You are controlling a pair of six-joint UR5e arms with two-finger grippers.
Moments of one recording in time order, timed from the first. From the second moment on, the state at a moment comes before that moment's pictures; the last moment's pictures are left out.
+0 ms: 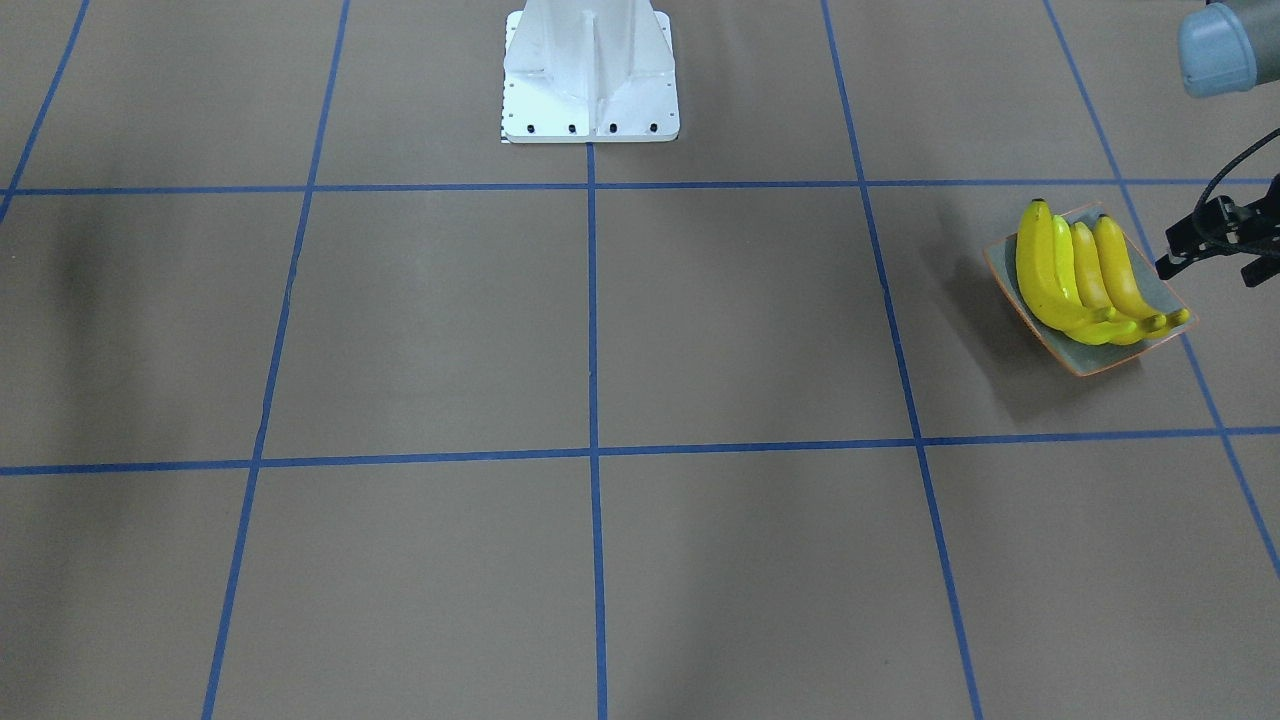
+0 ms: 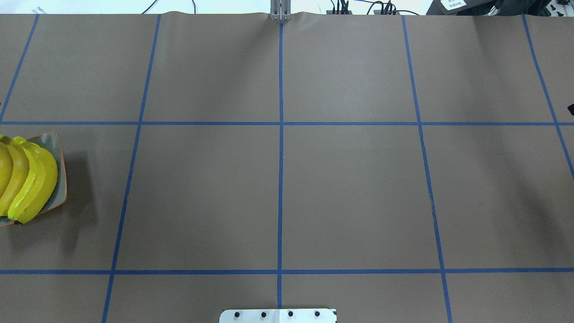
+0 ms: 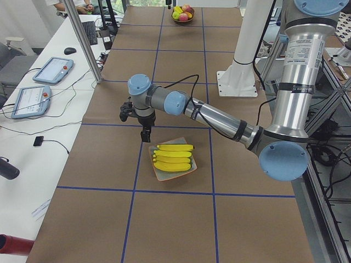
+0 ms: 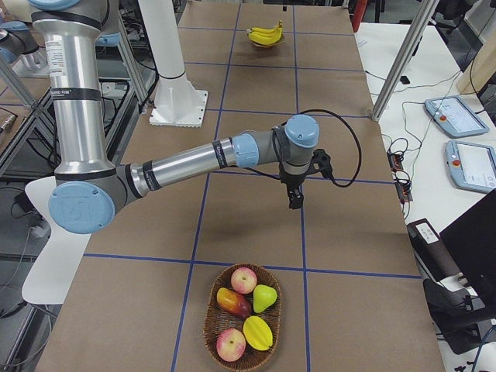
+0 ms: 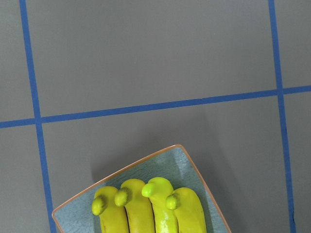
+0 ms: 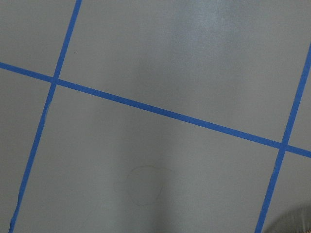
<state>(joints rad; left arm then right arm) -1.32 -1.68 -1.87 -1.45 -2.36 -0.28 1.40 -1.51 1.85 -1.69 2.40 -0.01</state>
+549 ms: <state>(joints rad) -1.32 -1.67 -1.88 -1.46 -2.36 -0.28 1.41 -1.52 1.85 -1.69 2.40 -0.01</state>
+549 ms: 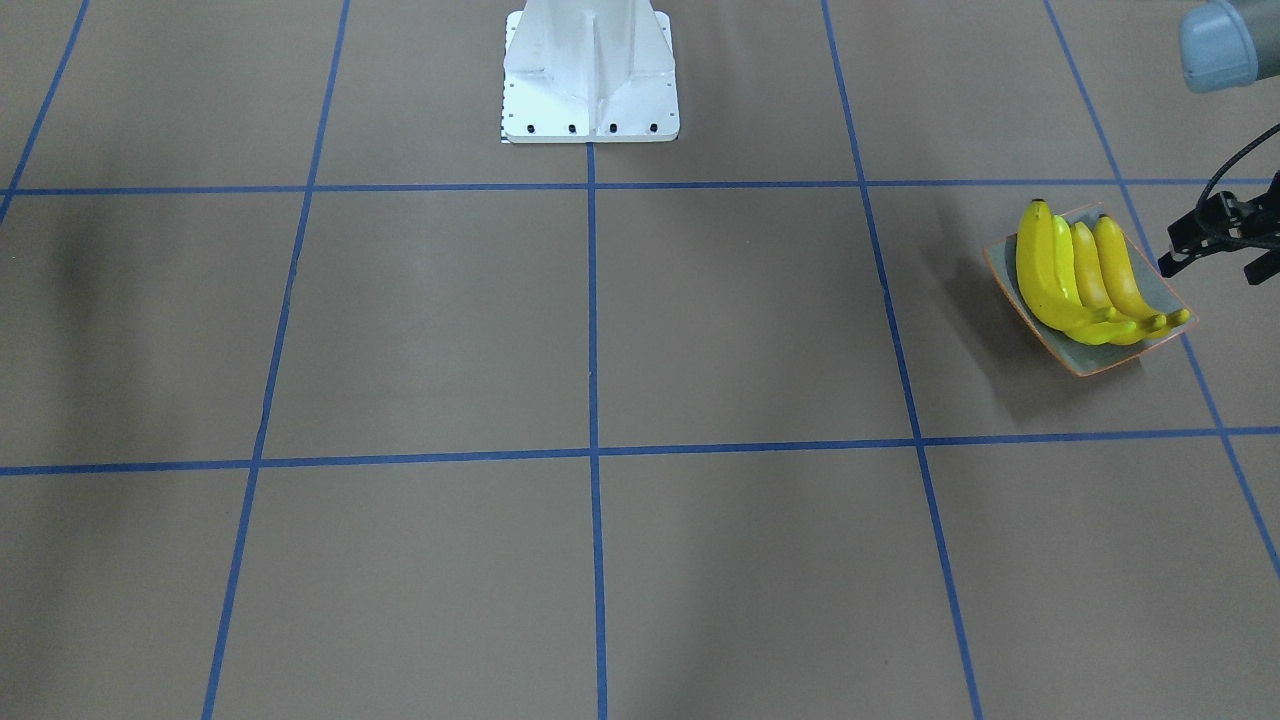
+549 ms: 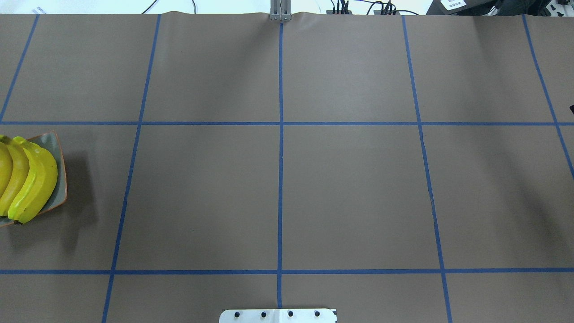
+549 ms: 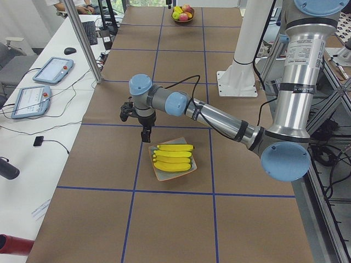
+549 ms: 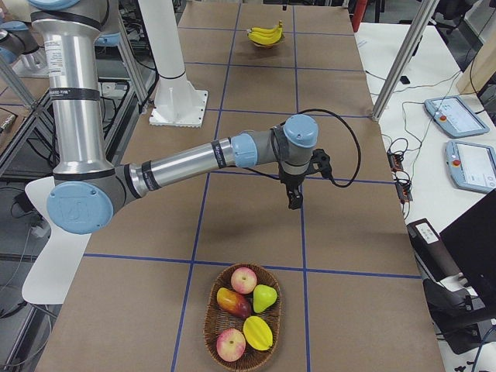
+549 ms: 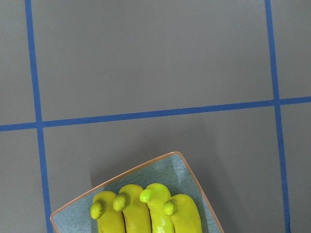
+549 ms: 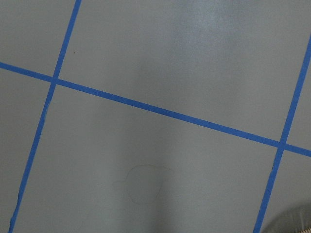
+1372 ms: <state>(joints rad) -1.32 -1.66 -1.89 -1.47 -2.36 -0.28 1.41 -1.52 1.85 -1.69 2.40 -0.01</state>
